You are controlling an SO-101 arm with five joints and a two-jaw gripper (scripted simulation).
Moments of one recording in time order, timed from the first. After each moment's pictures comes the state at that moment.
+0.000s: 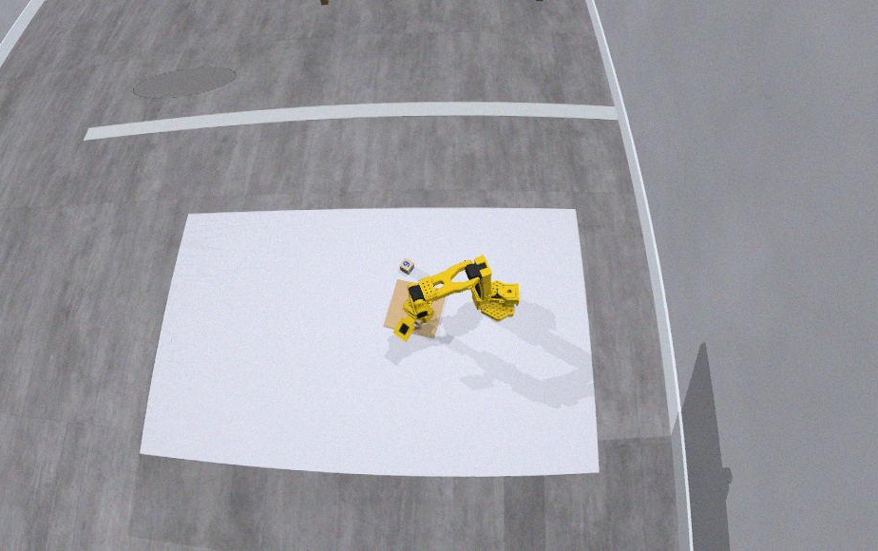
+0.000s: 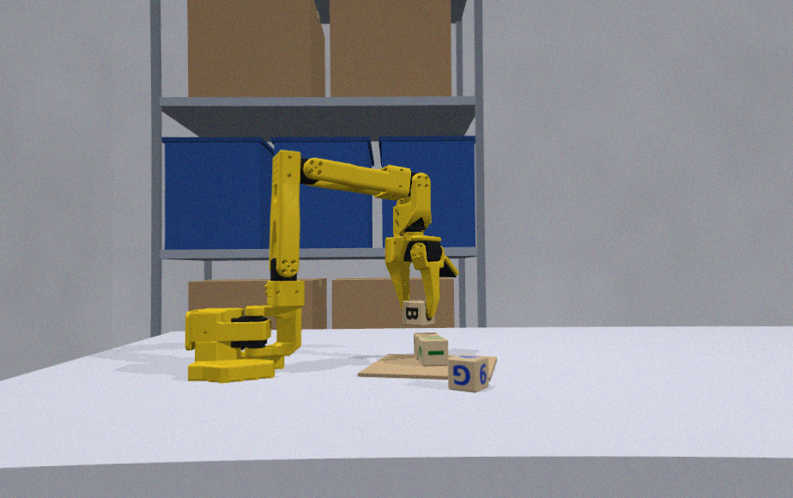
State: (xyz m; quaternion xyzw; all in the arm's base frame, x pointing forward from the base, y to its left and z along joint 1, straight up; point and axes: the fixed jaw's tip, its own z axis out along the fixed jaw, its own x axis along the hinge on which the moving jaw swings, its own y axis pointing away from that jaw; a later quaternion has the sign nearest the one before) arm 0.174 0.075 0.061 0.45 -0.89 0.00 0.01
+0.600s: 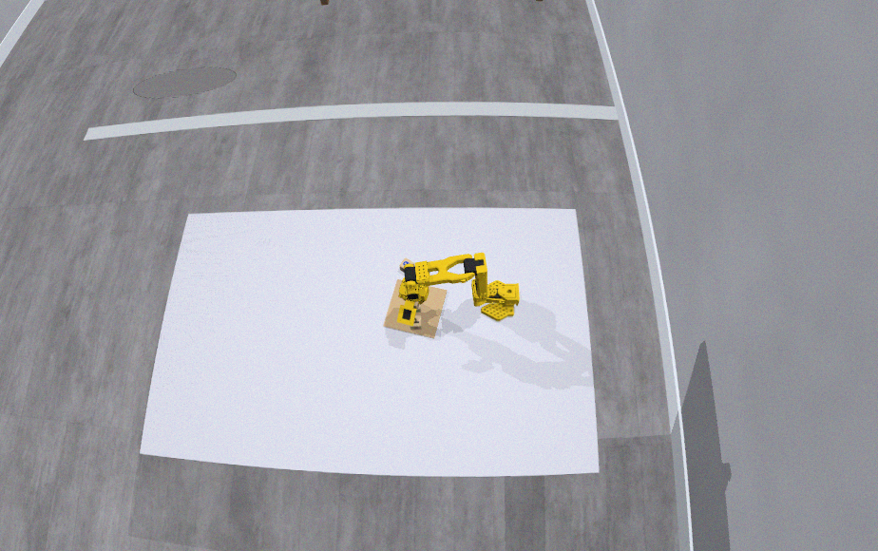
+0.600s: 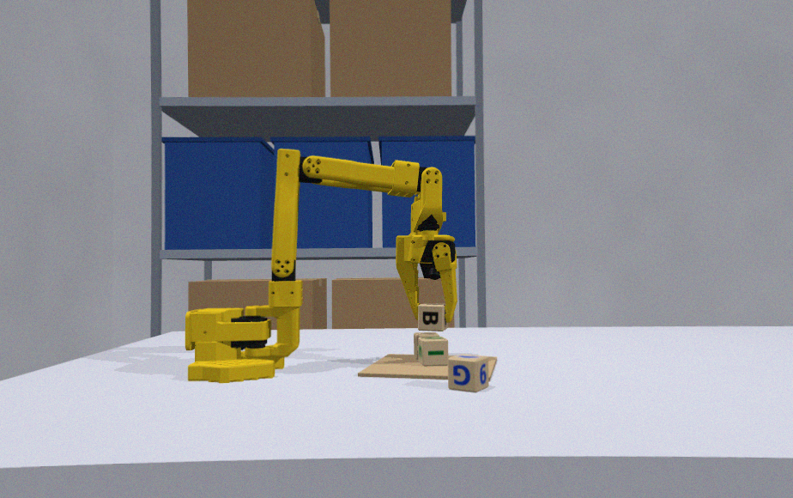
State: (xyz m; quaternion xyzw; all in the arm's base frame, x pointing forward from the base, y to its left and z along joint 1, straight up) arm 0.187 0.026 0.059 0.61 -0.80 0.00 0.01
